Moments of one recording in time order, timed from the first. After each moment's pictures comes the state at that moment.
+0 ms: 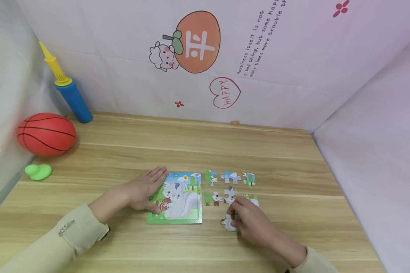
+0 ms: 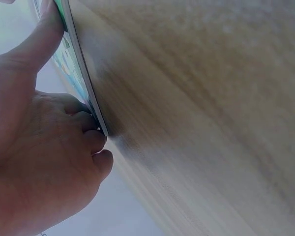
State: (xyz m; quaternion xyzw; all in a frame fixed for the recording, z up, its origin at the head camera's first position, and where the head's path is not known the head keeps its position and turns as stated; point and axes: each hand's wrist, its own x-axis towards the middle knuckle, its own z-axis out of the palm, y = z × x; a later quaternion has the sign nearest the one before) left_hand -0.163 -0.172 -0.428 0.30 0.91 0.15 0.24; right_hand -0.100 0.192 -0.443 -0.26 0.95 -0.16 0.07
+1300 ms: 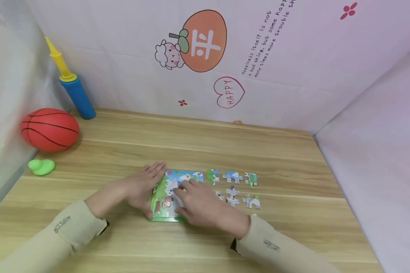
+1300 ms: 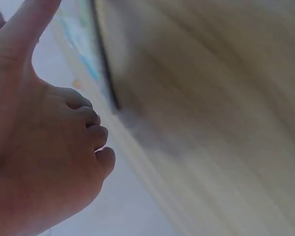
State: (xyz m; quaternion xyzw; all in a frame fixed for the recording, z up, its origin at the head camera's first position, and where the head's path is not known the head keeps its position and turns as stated) left_hand -0.162 -0.183 -0.414 0.32 0.91 0.14 0.23; right_hand -0.131 0.057 -0.408 -0.42 0.91 0.00 0.05
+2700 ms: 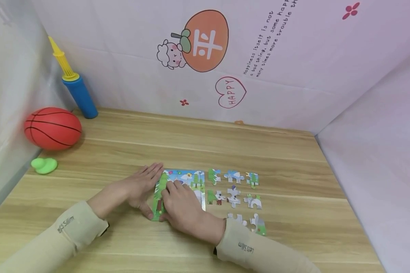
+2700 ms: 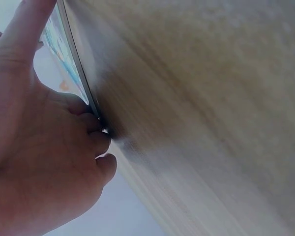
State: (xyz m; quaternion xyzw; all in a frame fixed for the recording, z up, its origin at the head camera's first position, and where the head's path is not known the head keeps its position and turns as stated) left_hand -0.161 -0.188 -0.422 0.29 0.92 0.12 0.25; right_hand -0.119 0.010 -0.440 -0.40 0.91 0.06 -0.07
